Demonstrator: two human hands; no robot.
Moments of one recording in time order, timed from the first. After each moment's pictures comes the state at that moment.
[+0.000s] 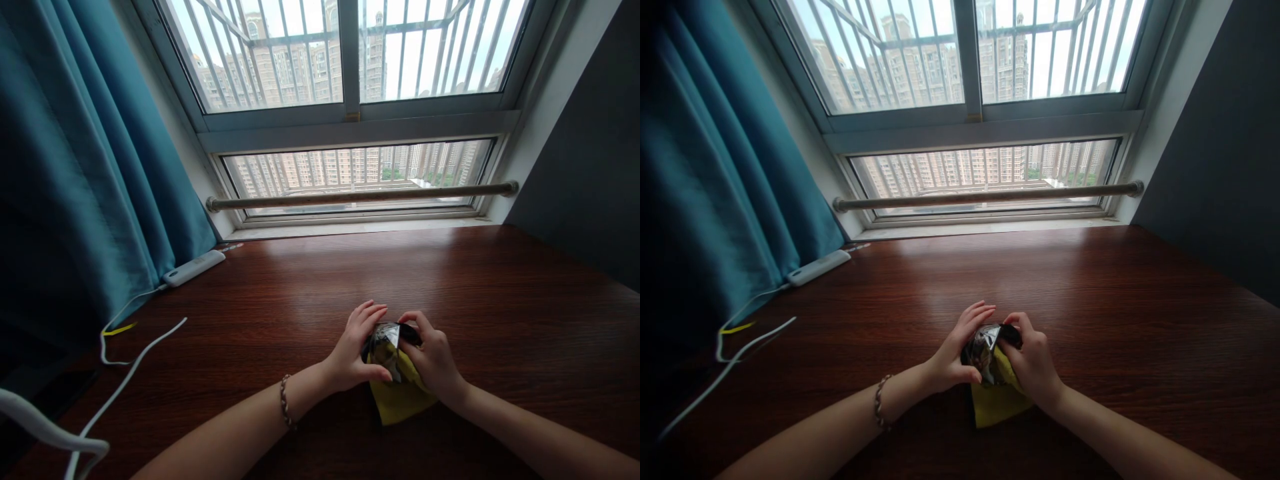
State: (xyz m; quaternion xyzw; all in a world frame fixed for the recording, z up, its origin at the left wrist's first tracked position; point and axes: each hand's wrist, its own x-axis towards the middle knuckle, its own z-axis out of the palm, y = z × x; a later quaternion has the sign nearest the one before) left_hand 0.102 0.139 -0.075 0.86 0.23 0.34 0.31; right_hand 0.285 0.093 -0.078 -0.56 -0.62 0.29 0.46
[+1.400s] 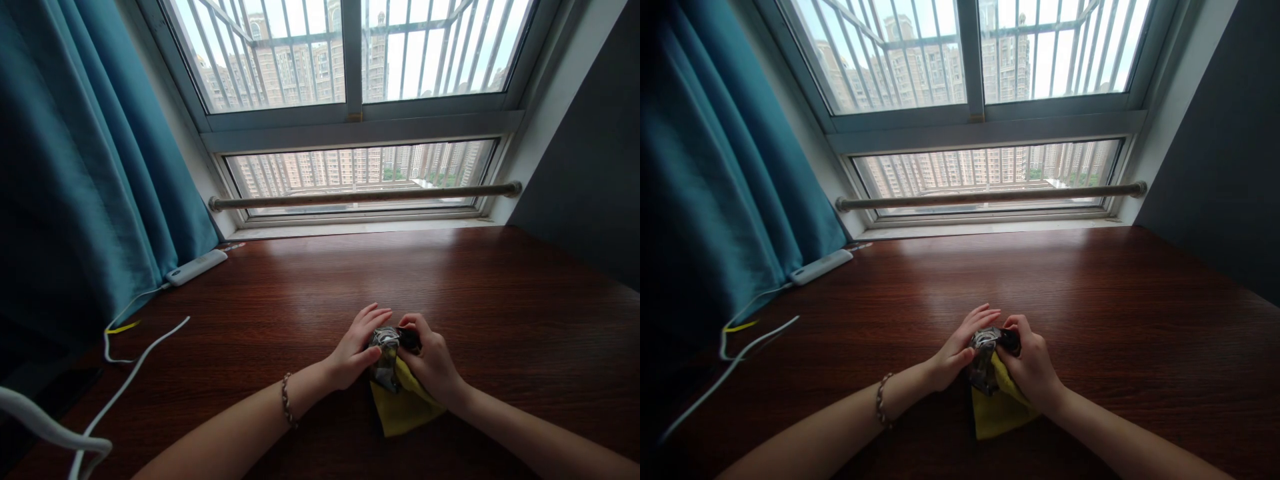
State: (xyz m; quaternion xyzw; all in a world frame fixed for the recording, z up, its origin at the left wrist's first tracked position) left_hand 0.100 0.138 -0.074 0.83 0.21 0.34 0.40; right_hand 0.284 0.092 -0.083 -0.55 -0.65 0.27 0.45
